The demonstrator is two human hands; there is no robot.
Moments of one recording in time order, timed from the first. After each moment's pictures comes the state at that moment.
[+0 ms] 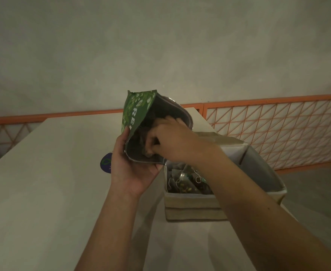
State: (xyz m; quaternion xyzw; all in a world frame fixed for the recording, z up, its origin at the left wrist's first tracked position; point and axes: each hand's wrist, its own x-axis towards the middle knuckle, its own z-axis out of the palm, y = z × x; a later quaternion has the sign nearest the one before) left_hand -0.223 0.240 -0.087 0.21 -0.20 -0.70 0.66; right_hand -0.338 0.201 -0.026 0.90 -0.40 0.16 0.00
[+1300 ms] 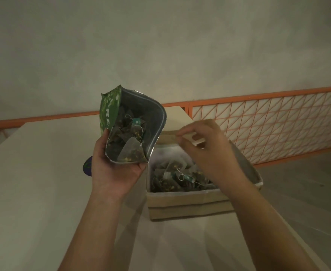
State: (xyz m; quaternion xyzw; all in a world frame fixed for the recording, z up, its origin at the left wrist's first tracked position) left_hand -0.230 0.243 -0.088 0.20 -0.20 -0.69 0.67; right_hand -0.430 0.244 -0.055 0.72 -0.48 0.48 -0.18
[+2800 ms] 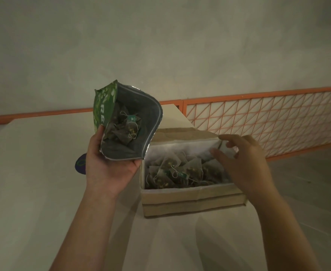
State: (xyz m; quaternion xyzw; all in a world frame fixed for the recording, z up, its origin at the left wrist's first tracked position) left_hand -0.231 0.245 -0.085 0.16 -0.19 -0.71 0.66; right_hand -0.494 0.255 -0.080 0.65 -0.64 0.40 -0.08
